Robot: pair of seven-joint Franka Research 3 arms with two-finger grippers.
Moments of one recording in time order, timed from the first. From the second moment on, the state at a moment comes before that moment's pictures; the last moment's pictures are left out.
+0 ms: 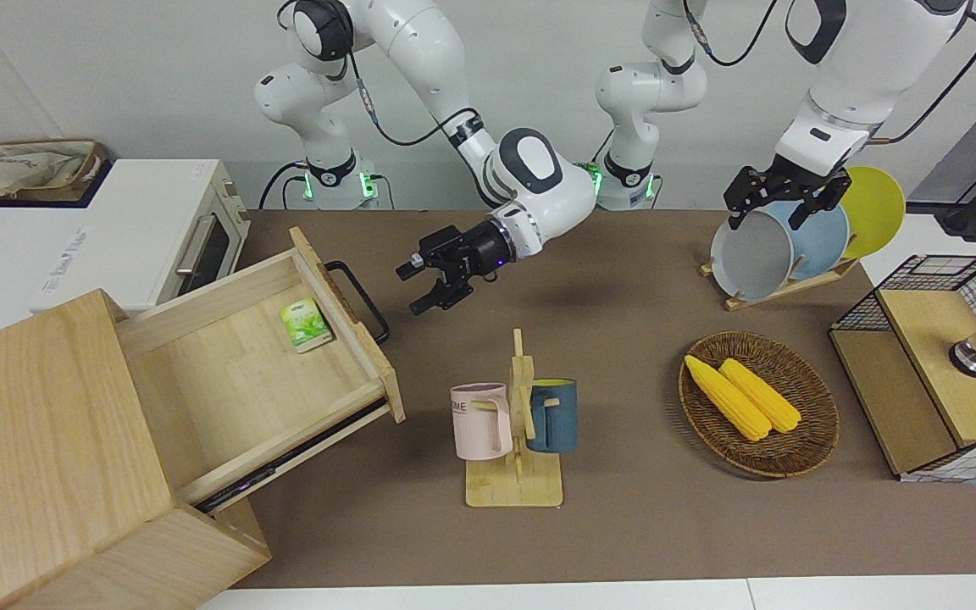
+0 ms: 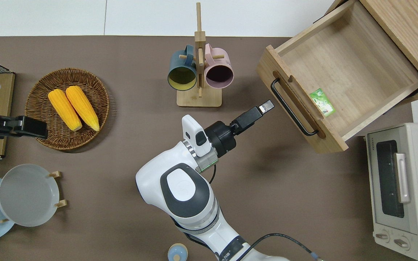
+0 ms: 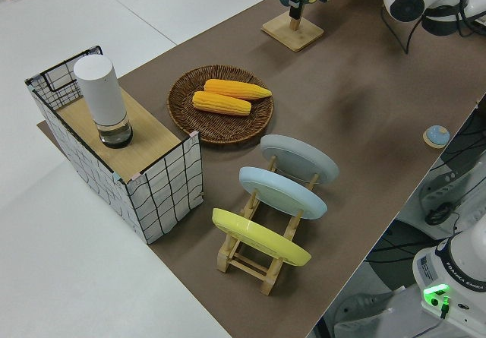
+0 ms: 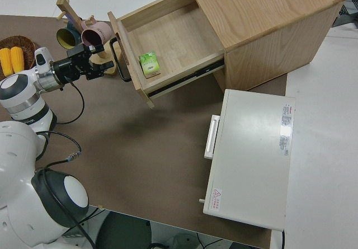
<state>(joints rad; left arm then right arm) 0.03 0.04 -0.06 -1.51 0.00 1.52 0.02 0.76 0.51 0.03 -1.55 -1.37 1.41 0.56</state>
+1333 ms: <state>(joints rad) 0.03 0.04 -0.06 -1.51 0.00 1.52 0.02 0.57 0.29 0.06 -1.28 -0.56 1.38 0.55</state>
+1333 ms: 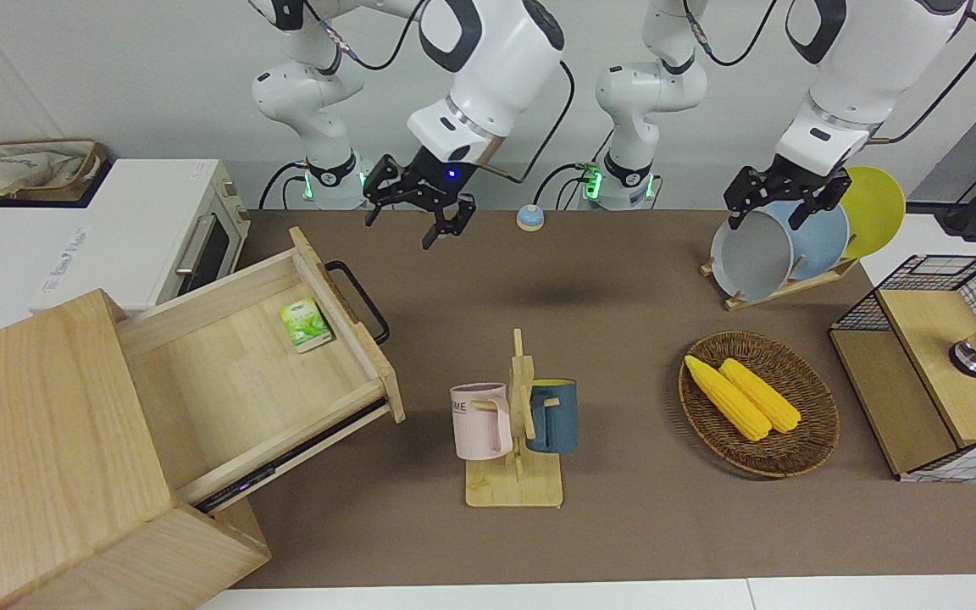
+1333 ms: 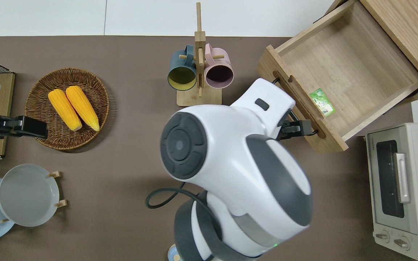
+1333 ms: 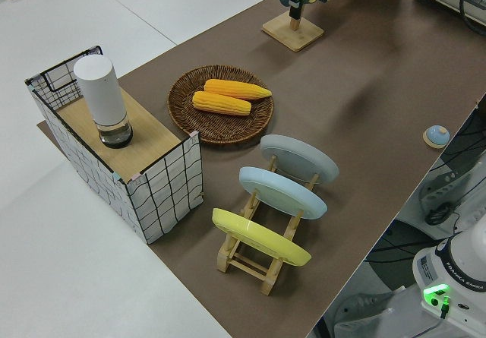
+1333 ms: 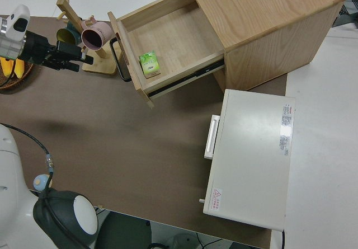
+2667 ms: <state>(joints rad) 0.03 0.04 -0.06 -1.51 0.00 1.52 0.02 0.06 0.11 0.06 -1.33 -0.05 1.46 0.15</state>
